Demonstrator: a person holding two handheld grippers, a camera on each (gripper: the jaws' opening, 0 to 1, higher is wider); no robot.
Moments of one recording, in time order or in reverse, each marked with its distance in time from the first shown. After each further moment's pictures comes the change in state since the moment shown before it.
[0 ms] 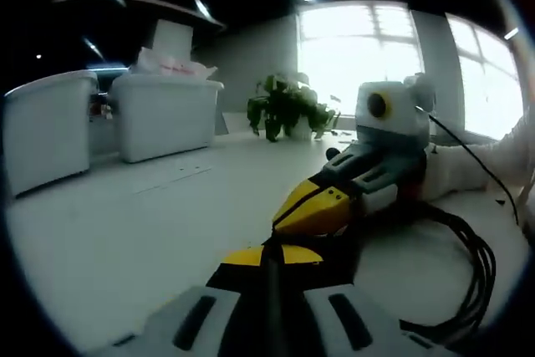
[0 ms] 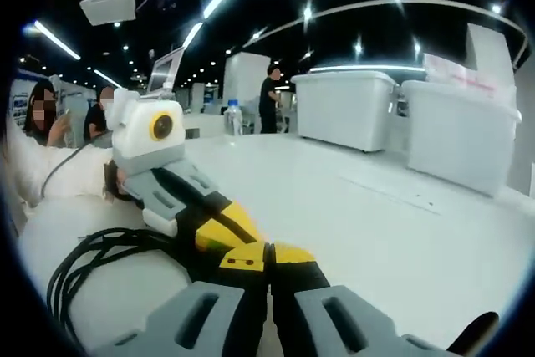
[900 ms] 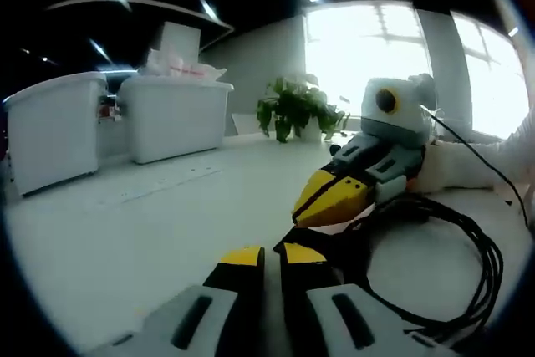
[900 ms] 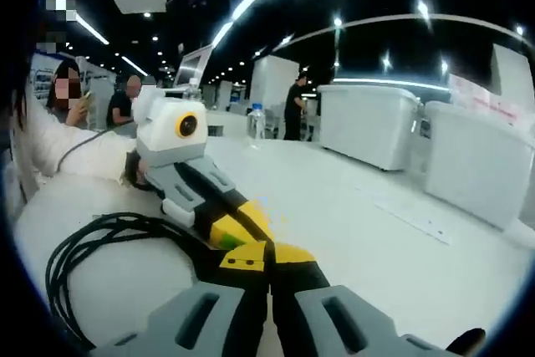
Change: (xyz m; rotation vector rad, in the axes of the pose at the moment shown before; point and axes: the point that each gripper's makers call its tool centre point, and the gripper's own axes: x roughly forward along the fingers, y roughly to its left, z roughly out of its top) left arm 0.000 0.012 0.000 0.004 -0.009 0.052; right arm -0.008 0.023 0.008 -0.140 -0.036 0.223
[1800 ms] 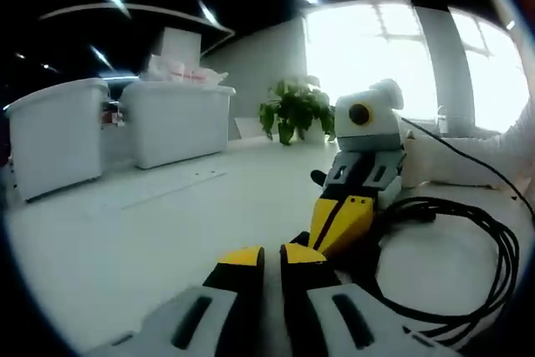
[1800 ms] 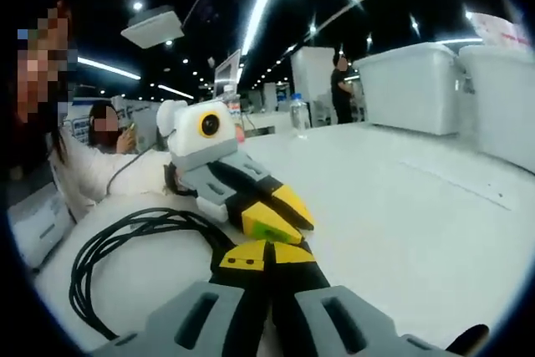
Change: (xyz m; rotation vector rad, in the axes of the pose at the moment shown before) left arm 0.000 0.000 0.001 0.024 -0.018 0.021; right arm 0.008 0.011 -0.017 0.186 -0.011 0.228
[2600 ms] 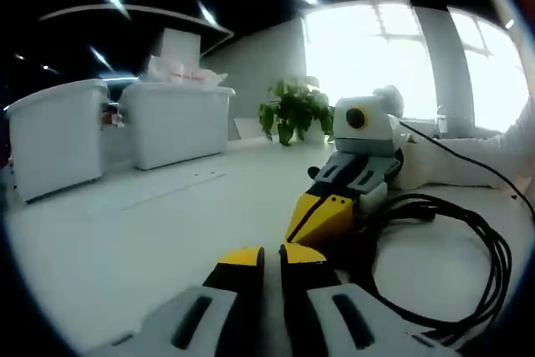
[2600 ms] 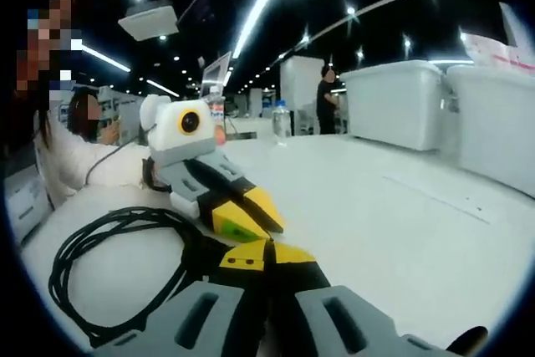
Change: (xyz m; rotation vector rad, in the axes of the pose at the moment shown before) left arm 0.001 0.001 0.000 0.003 -0.003 -0.003; right arm -0.001 -0.025 0.002 -0.067 -0.034 -0.112
